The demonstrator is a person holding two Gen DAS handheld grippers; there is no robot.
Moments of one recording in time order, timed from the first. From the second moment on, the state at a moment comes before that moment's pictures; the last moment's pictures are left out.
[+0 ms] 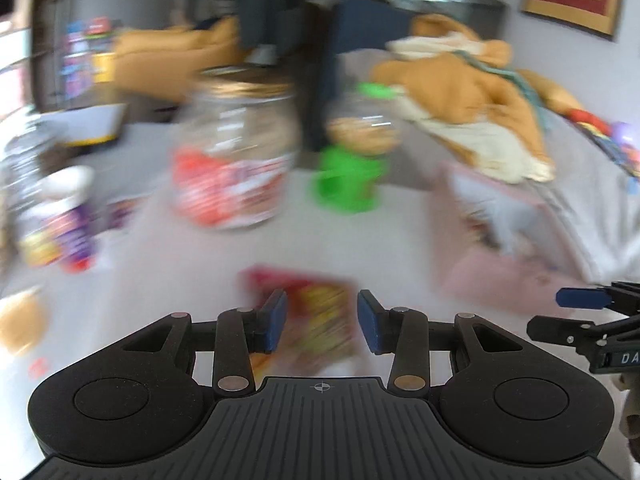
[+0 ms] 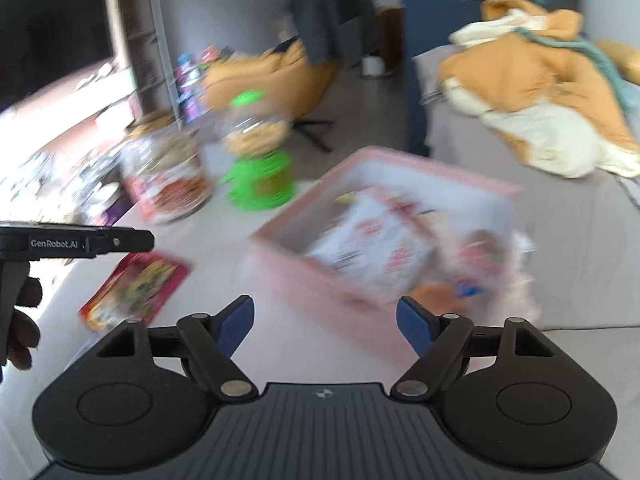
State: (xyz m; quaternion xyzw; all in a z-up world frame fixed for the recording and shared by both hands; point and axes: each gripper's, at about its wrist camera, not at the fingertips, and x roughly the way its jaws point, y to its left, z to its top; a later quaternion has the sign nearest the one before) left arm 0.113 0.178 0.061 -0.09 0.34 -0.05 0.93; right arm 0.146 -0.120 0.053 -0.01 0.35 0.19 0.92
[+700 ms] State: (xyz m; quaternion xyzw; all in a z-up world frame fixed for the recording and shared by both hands) left arm 0.029 0.220 0.018 -0.08 0.36 0.00 0.93; right arm 0.213 0.123 -0.002 -0.09 0.47 0.18 0.86
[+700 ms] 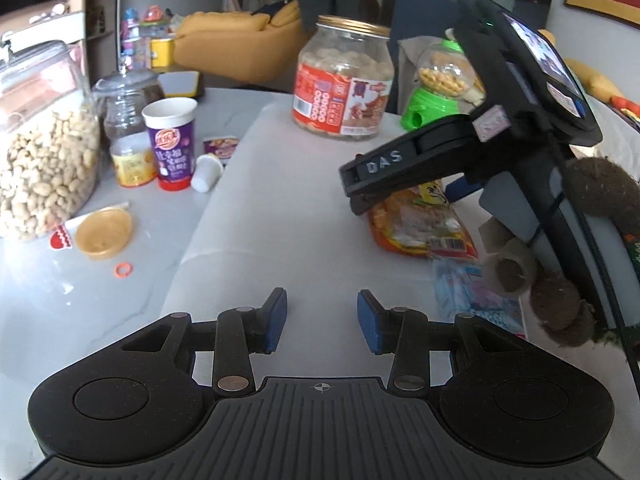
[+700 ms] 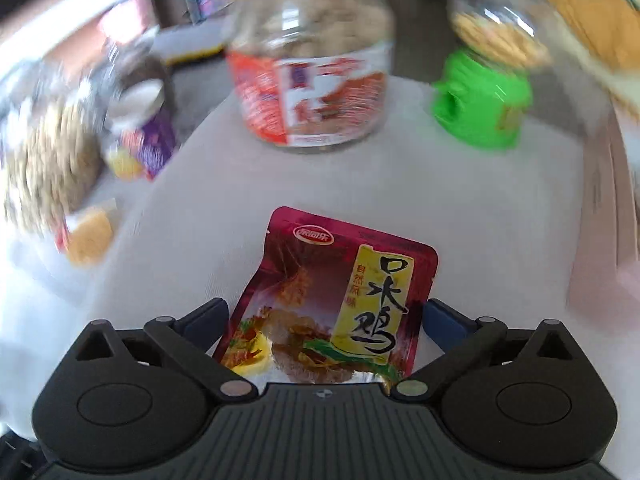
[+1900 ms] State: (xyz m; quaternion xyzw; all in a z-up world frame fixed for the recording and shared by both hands) left arm 0.054 0.073 0.028 0.09 0.39 -0.06 0.91; right arm 0.089 -0.117 -0.009 -0.10 0.40 0.16 0.90
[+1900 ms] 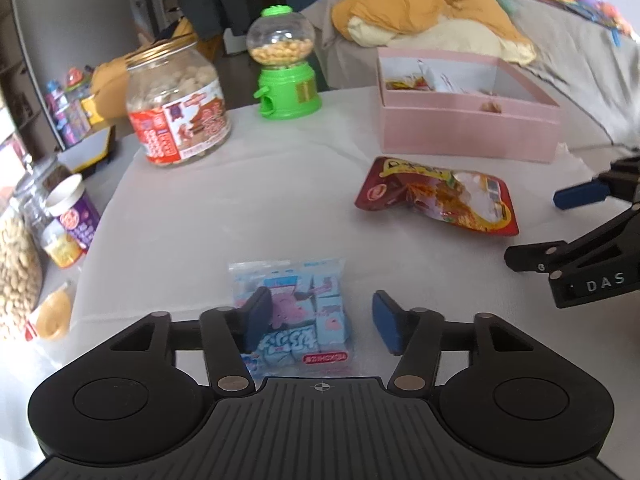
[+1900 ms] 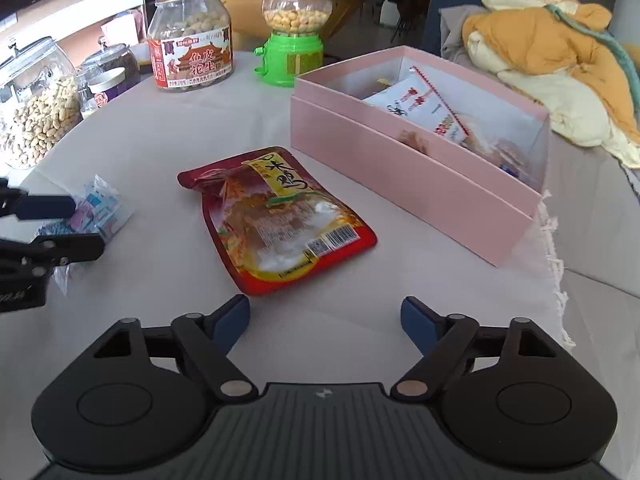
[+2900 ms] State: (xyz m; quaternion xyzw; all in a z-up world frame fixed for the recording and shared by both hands) left arm 0.055 0.136 0.016 0.01 0.39 -0.06 0.92; right arm 0.147 -0.073 -0.005 -0.07 0.40 0.24 0.88
